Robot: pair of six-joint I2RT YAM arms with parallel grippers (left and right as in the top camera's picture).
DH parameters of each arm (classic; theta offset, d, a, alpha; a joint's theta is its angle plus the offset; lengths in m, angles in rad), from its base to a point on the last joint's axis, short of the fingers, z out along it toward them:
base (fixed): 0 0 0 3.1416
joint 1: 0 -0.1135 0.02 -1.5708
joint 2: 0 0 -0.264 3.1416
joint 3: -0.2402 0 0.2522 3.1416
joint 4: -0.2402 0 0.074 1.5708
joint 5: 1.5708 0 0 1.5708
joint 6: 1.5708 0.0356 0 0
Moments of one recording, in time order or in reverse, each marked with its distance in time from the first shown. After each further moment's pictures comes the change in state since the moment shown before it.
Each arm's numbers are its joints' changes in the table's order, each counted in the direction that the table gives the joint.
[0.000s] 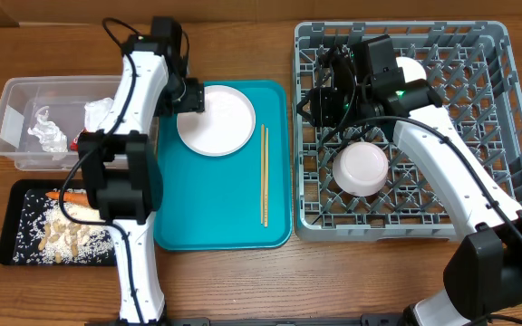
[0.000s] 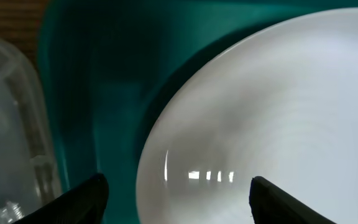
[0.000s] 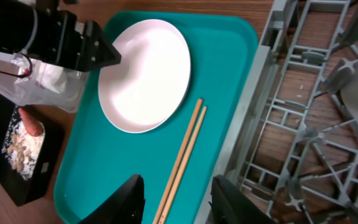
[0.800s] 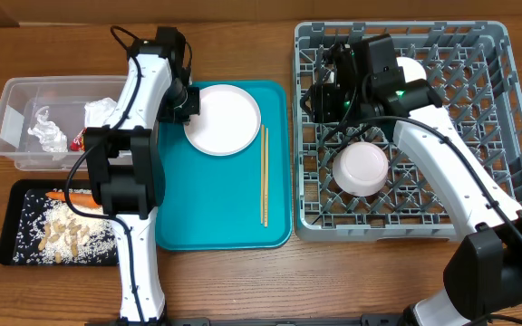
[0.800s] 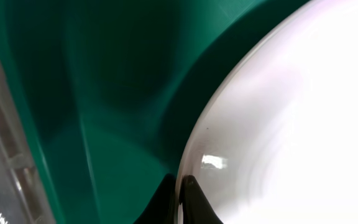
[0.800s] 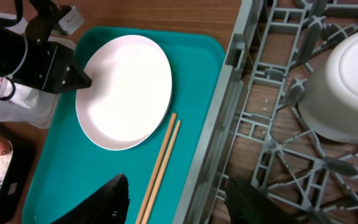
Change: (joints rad) left arm -0.002 -0.050 -0.019 -0.053 -0.008 0.019; right arm 0.000 0.000 0.000 0.036 0.103 0.000
